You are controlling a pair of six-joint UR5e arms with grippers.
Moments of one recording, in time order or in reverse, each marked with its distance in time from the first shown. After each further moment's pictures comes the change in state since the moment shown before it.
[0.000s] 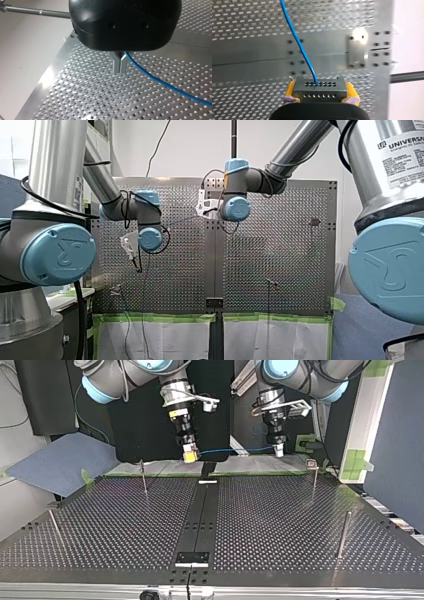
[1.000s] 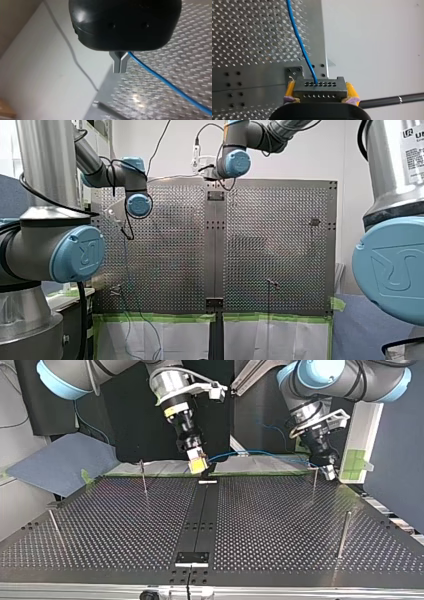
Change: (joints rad) left arm 0.197 0.243 0.143 -0.243 -0.017 -0.169; right arm 0.030 -0.106 -0.202 0.247 -0.104 -0.043
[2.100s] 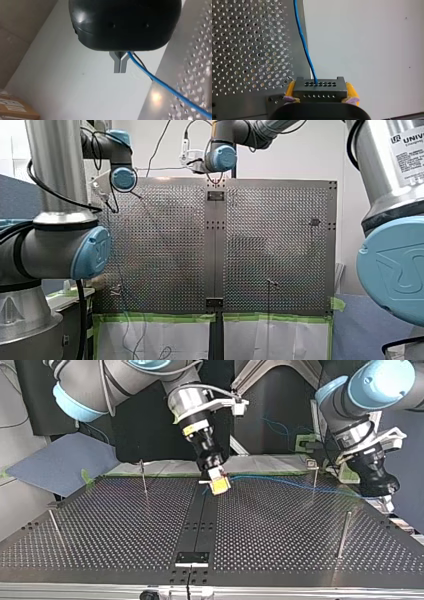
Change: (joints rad) left arm 0.233 0.071 0.197 -0.210 0.177 -0.002; right arm 0.038 0.111 -0.215 0.049 -0.014 -0.001
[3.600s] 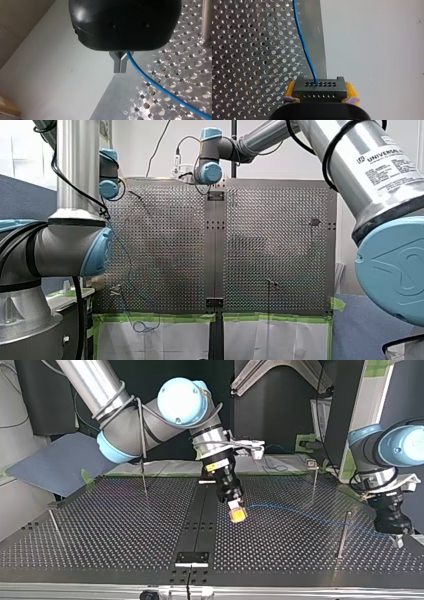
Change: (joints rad) left arm 0.214 -0.239 0.169 0.036 0.326 -0.126; right arm -0.006 0.244 -0.287 0.048 -0.010 0.003
